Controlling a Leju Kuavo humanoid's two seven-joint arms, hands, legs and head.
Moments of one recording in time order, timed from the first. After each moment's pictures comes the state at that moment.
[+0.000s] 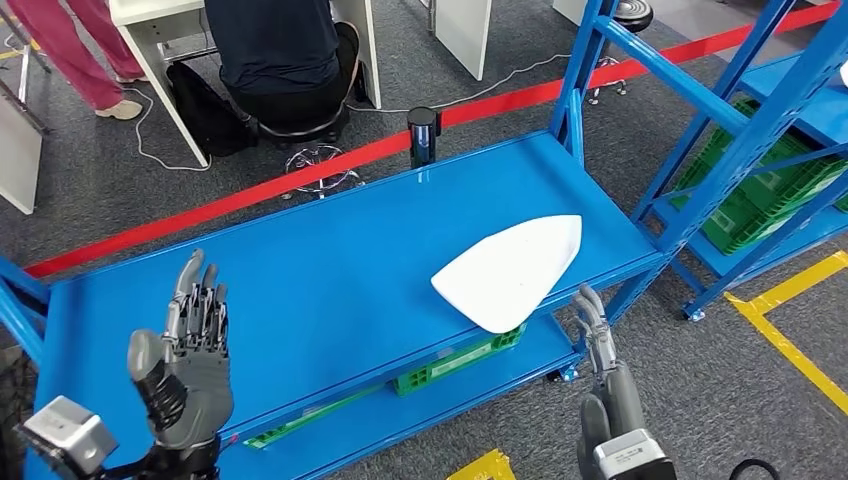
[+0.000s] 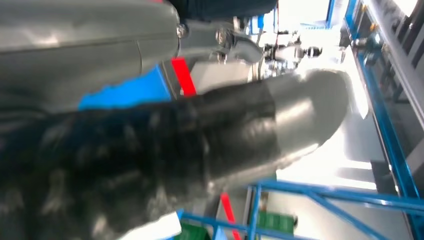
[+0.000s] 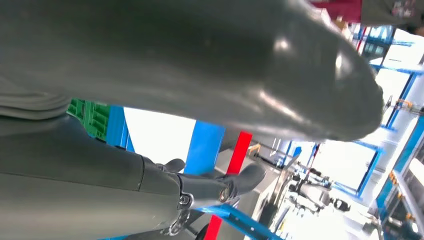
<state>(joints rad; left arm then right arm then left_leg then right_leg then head) 0.06 0.16 -0.64 -1.99 -0.03 0.47 -0.37 0.14 -0.31 0.61 -2.20 0.31 -0.63 -0.18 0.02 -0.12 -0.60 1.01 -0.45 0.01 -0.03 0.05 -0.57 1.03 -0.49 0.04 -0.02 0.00</state>
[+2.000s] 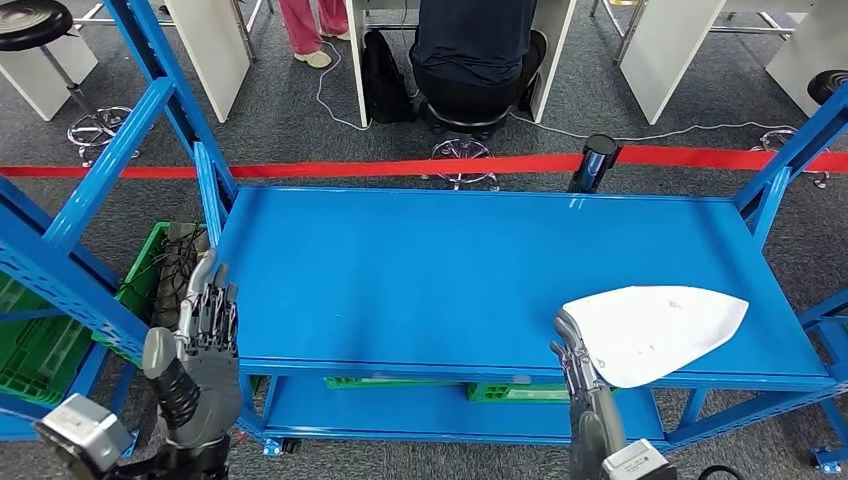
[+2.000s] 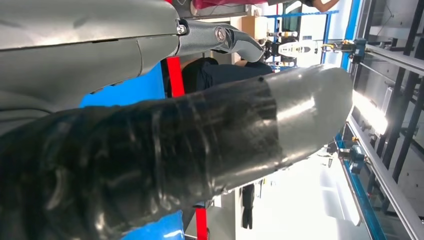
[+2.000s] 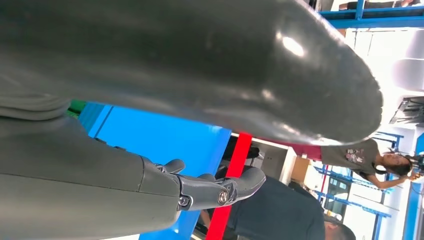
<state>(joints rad) 0.06 0.16 -0.66 -1.99 -0.05 0.50 -0.36 0.16 -0.33 0.65 -2.11 0.06 -0.61 -0.35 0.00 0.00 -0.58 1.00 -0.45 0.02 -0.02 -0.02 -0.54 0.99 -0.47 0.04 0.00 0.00</state>
